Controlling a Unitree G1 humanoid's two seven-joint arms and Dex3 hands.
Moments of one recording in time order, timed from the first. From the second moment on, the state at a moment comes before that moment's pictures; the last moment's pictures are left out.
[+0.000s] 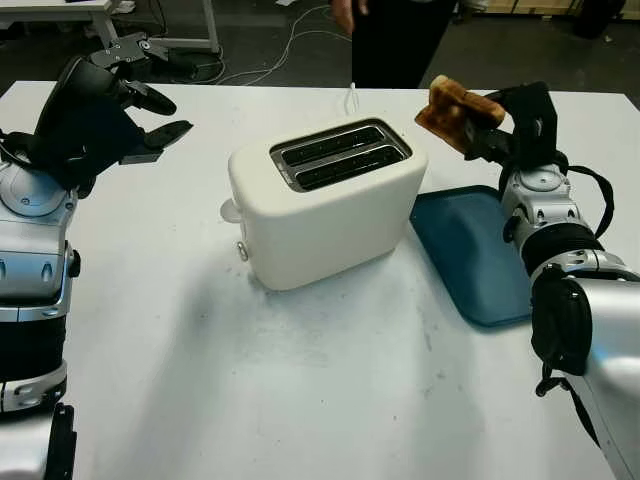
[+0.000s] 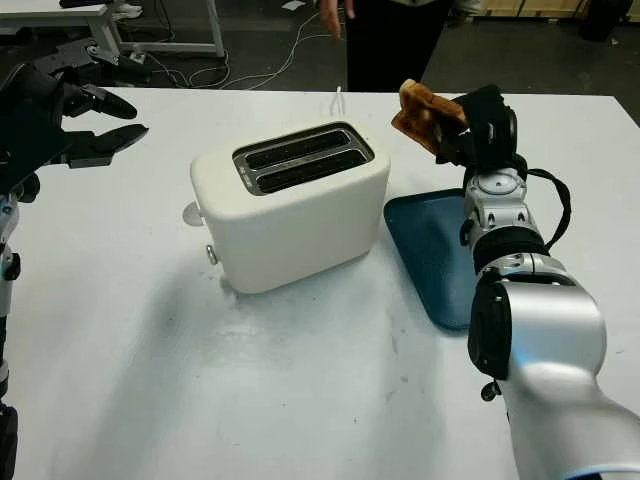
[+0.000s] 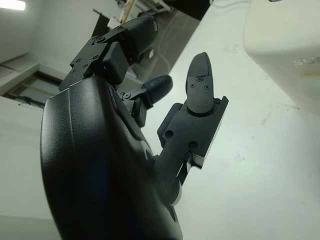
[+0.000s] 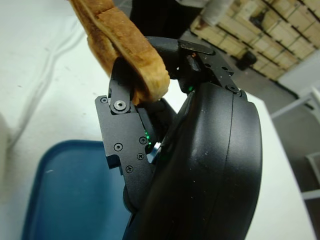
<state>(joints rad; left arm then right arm) -0.56 0.58 0.12 -0.11 0.11 0.30 -0.32 -1.08 -0.36 -0.23 1.33 -0.04 -0.14 -0.08</state>
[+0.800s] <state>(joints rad) -0.56 0.58 0.12 -0.12 0.11 0.31 -0.32 -1.09 -0.33 -0.27 1.33 0.00 -0.14 -0.02</state>
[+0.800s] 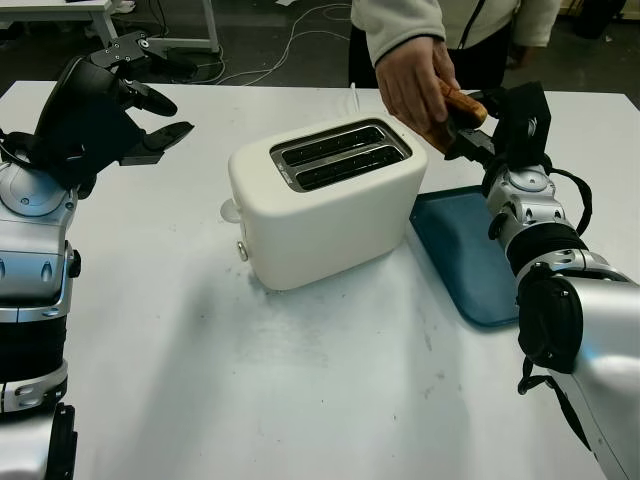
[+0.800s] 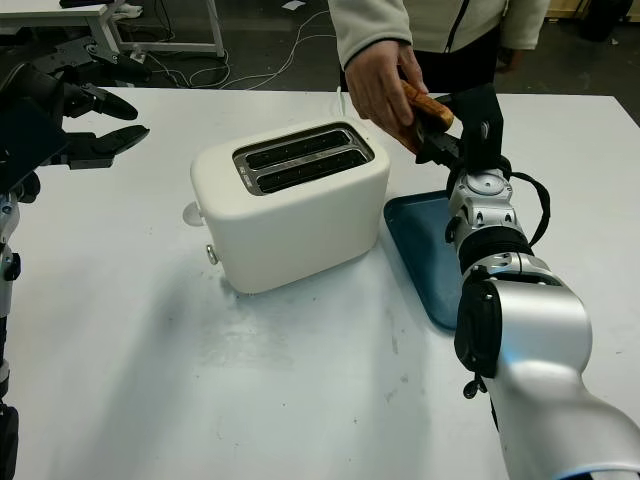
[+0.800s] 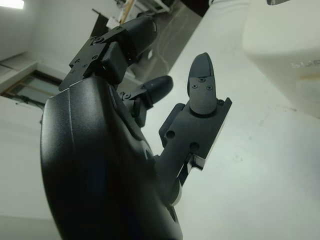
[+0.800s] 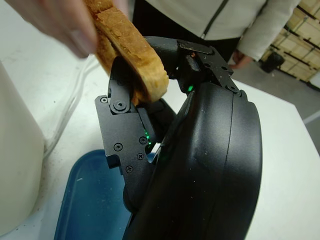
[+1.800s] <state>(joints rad) -0.55 0.58 0.12 -0.11 0.11 0.29 -0.32 -1.10 -0.34 -0.10 1.33 -0.16 -0.23 -0.10</state>
